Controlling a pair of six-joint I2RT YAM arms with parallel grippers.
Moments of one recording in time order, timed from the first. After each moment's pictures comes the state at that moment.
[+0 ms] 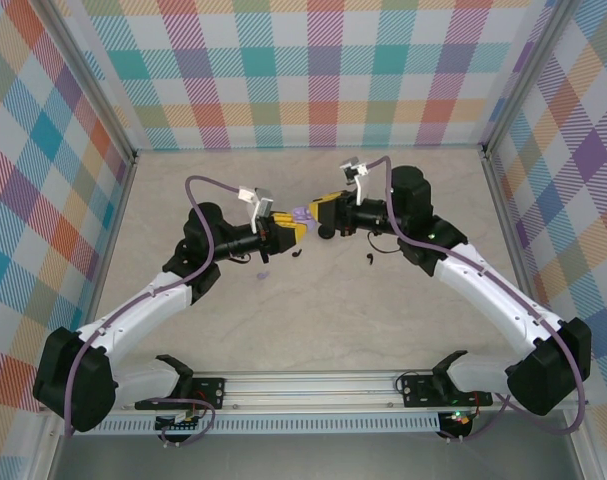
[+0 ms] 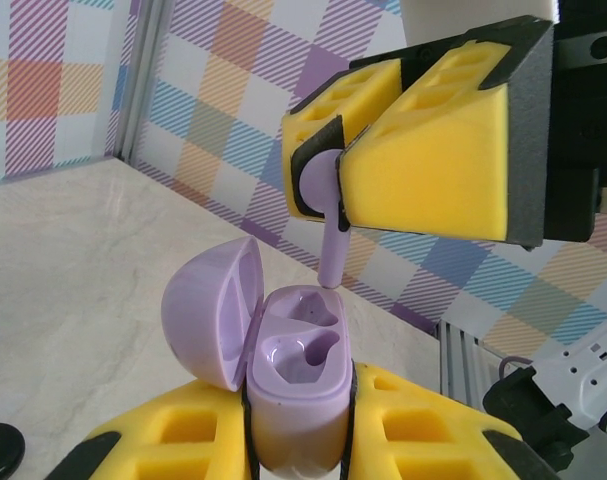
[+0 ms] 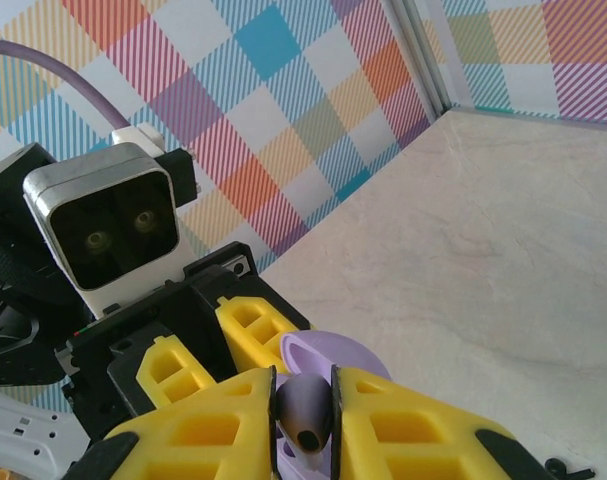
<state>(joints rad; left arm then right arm) -0.51 1.19 0.77 0.37 0.73 -0.34 0.59 1.25 1.13 -0.10 -0.60 0.38</state>
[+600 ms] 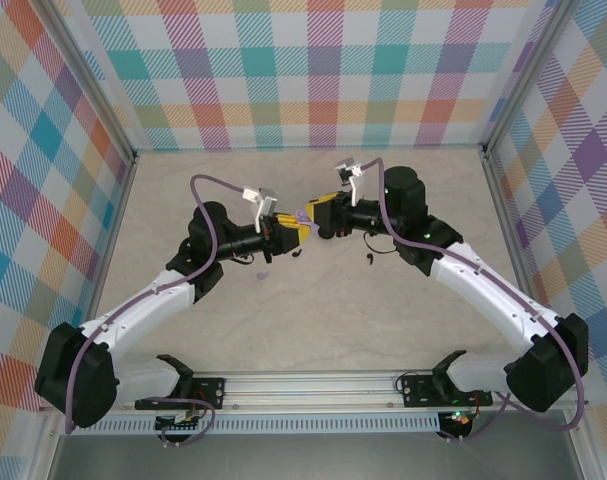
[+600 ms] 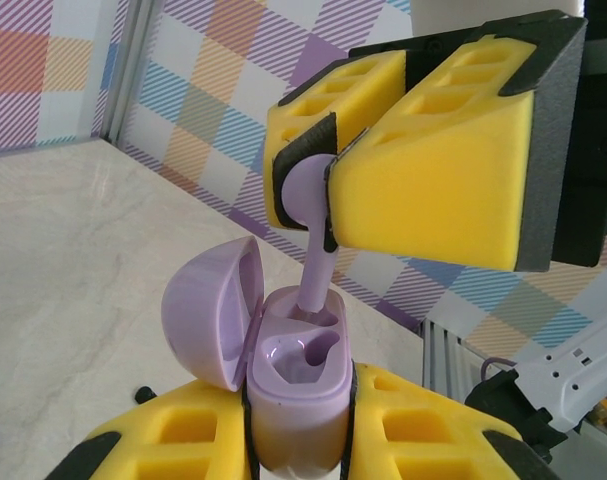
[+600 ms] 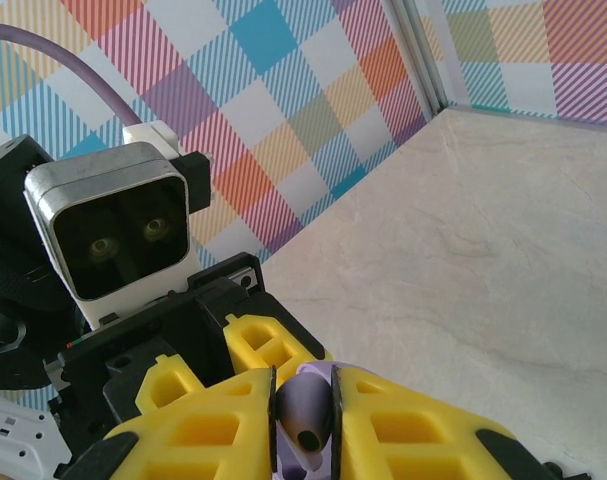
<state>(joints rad) -0.53 1.21 0.78 0.36 0.73 -0.39 0.62 1.27 1.13 -0.10 -0.57 0.36</state>
